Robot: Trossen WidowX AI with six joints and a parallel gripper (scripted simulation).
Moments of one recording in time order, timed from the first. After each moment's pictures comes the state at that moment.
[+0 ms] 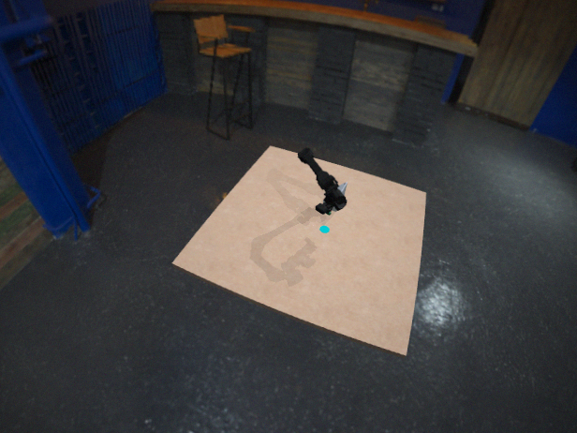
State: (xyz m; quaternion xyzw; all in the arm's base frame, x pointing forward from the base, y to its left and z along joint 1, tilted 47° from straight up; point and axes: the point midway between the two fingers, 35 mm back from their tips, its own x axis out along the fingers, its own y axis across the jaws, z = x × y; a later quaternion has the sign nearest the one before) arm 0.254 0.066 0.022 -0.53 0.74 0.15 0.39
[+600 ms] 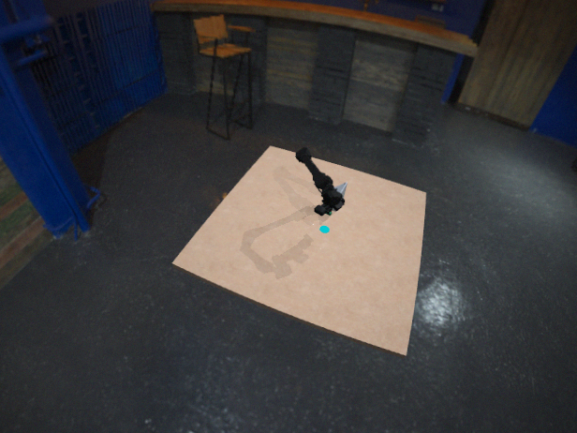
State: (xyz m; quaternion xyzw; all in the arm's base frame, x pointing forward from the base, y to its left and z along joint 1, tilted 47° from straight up) arm 0.247 0.059 0.017 -0.48 0.75 0.19 0.41
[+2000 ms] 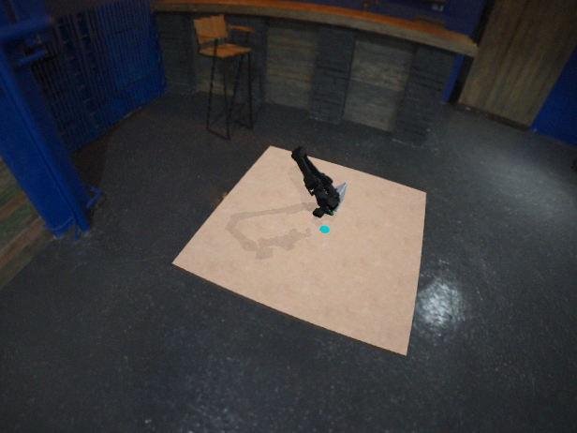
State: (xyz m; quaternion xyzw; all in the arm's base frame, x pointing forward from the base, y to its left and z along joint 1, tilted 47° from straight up) arm 0.237 0.050 0.007 -0.39 0.72 0.29 0.49
